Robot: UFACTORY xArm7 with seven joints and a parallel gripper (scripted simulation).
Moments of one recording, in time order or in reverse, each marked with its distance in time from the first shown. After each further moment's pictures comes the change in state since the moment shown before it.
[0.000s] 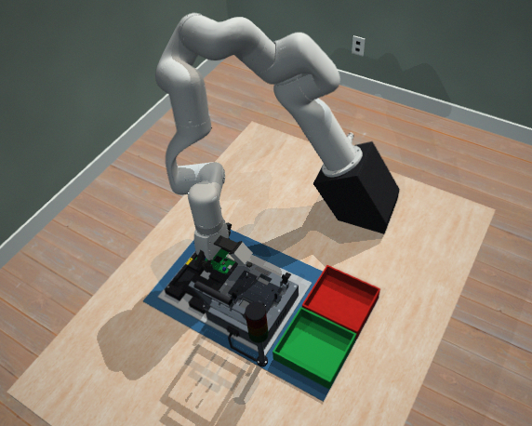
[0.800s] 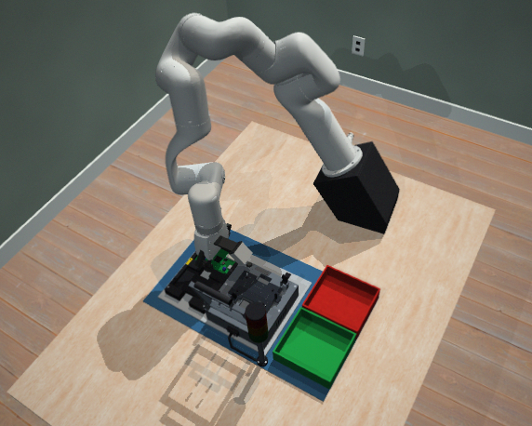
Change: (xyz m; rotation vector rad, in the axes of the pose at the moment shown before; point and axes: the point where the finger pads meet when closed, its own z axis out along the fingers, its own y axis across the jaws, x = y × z) arm 0.000 0.000 0.000 0.000 0.000 0.000
